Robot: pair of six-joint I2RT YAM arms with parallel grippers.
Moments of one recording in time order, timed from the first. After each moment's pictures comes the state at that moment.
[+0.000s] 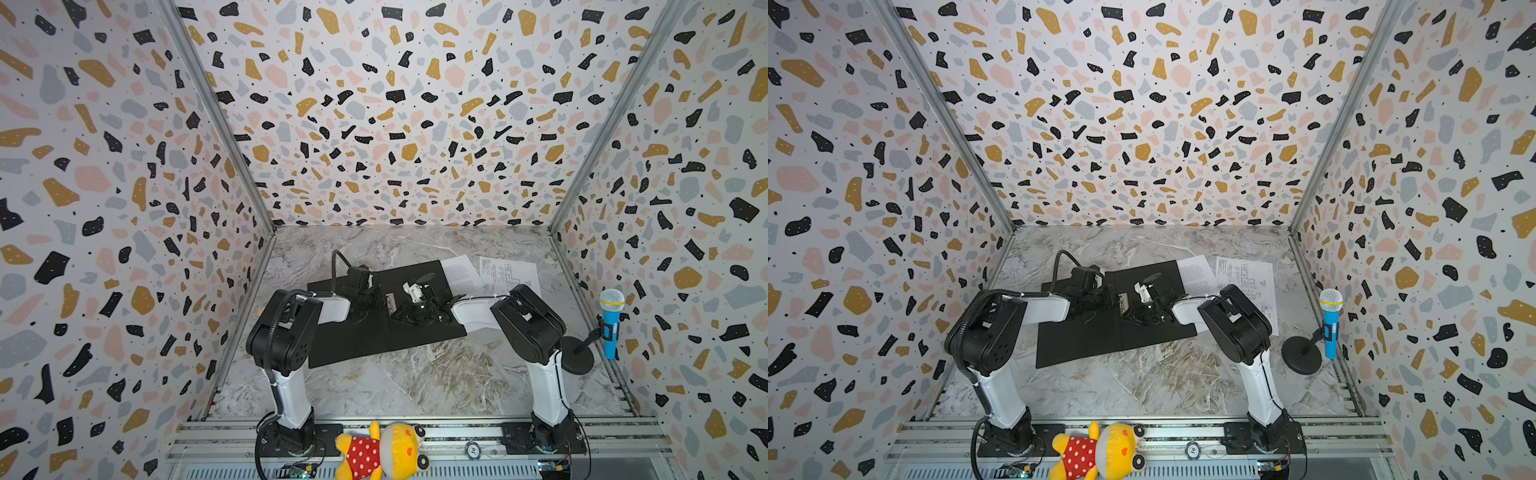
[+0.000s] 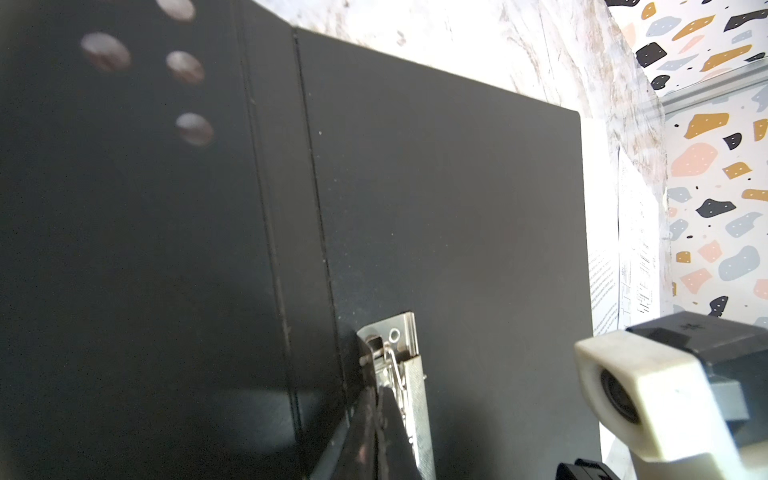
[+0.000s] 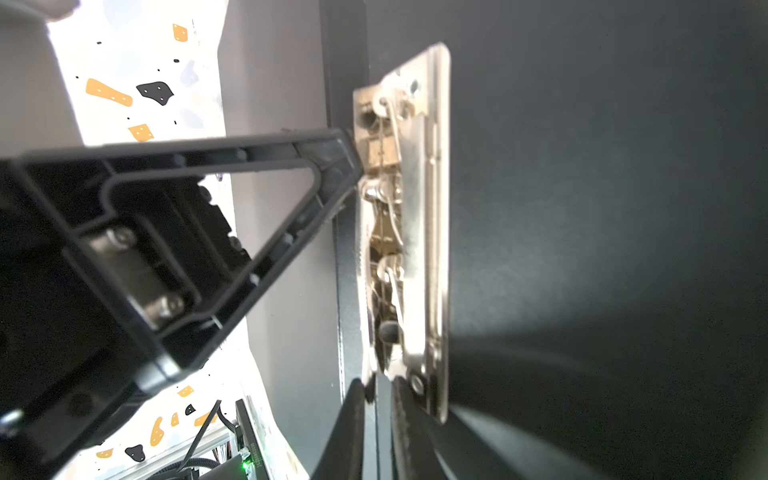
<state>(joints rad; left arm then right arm) -0.35 1.86 0.91 0.14 0.31 -0.64 0.71 2.09 1.17 0.17 -0.59 0.86</state>
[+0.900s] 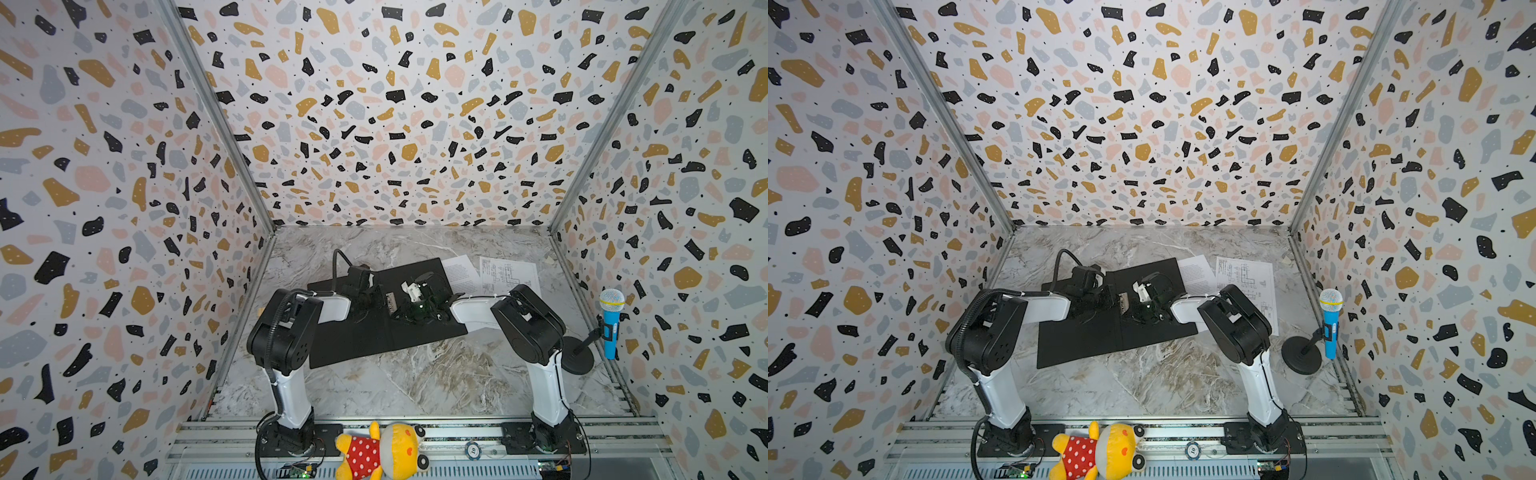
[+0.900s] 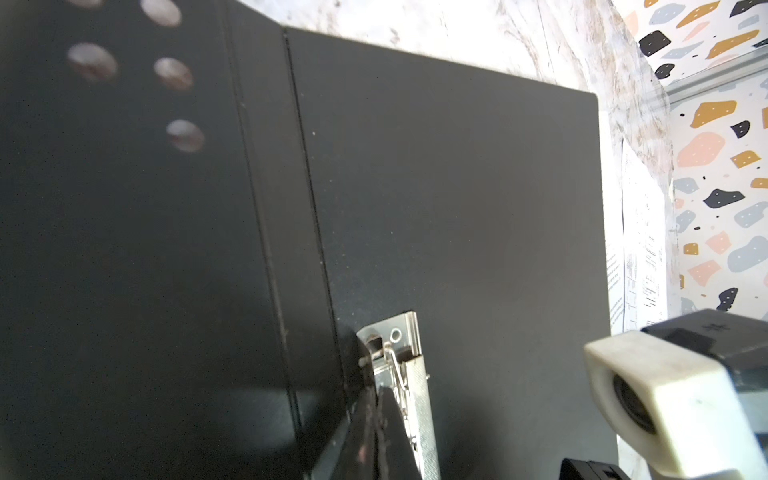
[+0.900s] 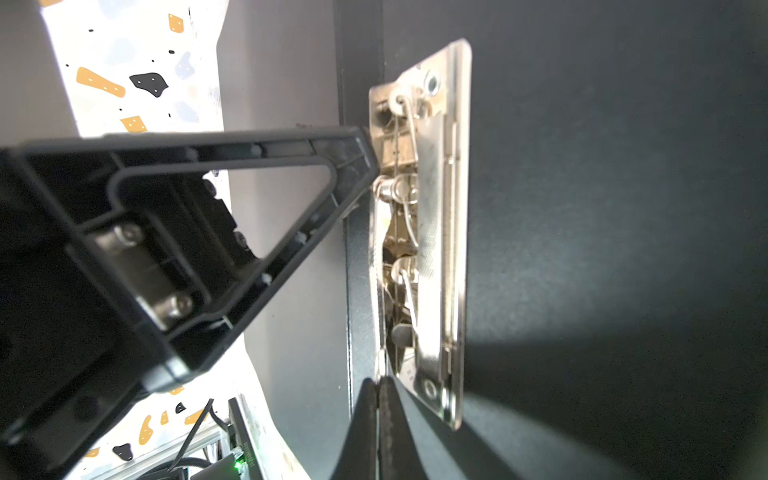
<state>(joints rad) -0.36 1.87 0.93 0.11 0.30 -0.61 0.71 2.09 1.19 0.12 -0.55 0.81</state>
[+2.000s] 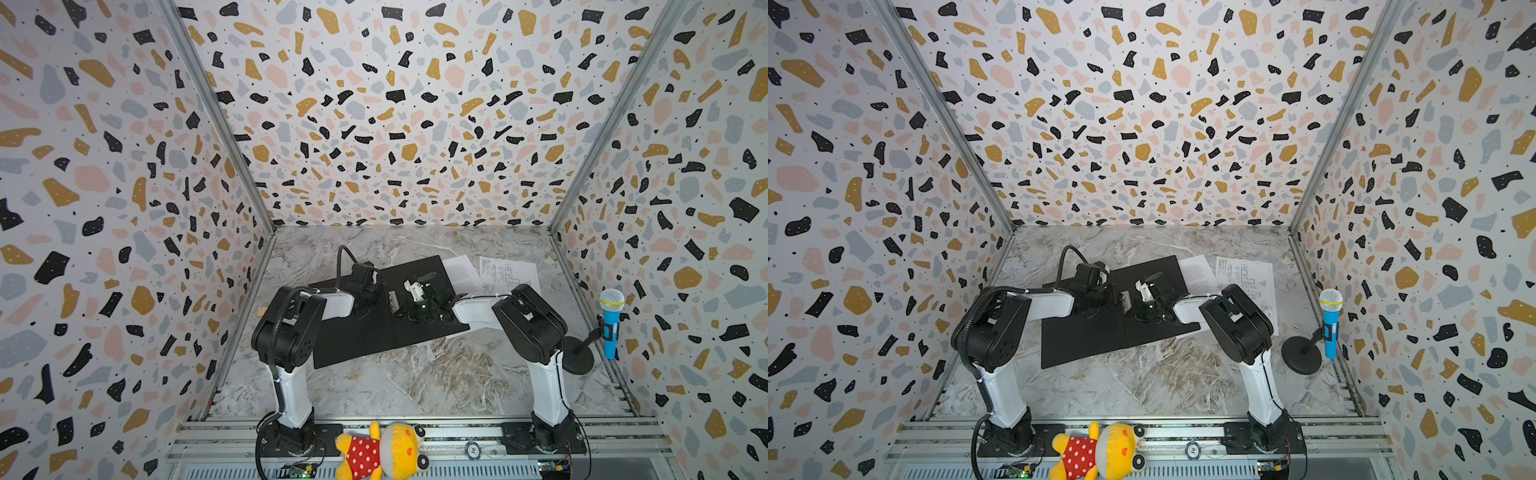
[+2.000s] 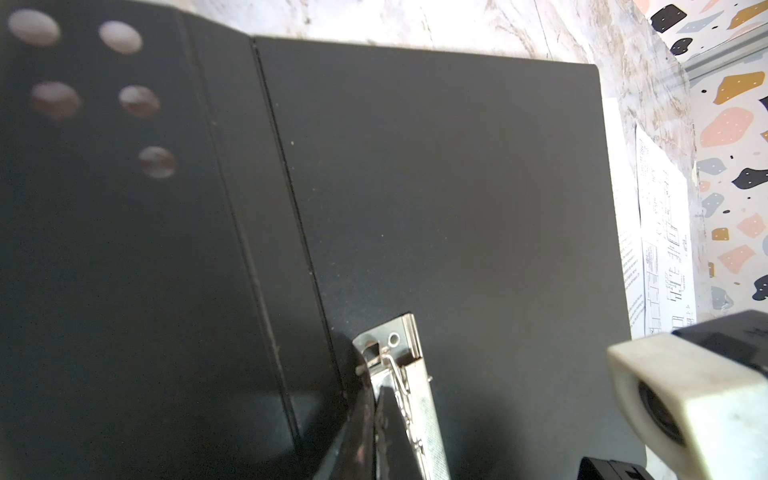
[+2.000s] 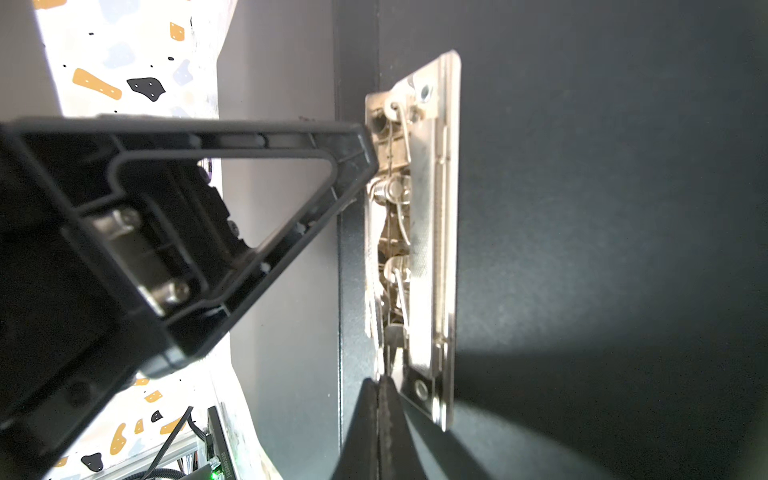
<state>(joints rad) -0.37 1.90 0.98 0.08 0.27 -0.55 0.69 2.09 1.16 0.14 -0.54 0.77</state>
